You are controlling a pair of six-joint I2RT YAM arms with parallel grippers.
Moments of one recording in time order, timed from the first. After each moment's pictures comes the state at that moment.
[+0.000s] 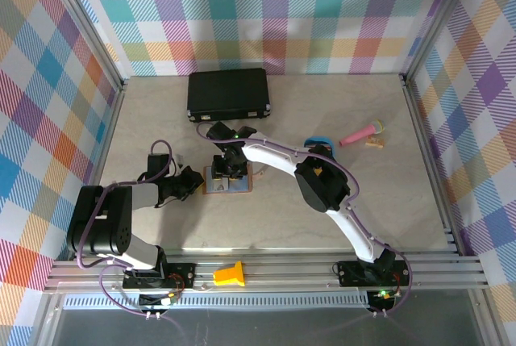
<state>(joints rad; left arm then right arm) 0.00 1.50 0.45 0.13 0.58 -0.72 0.92 2.38 2.00 -0.87 -0.20 0.75</state>
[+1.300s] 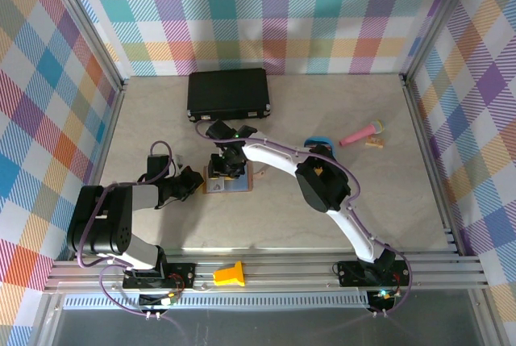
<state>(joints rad) 0.00 1.50 0.43 0.18 0.58 -0.74 0.91 2.35 1.98 -0.83 -0.25 0.74</state>
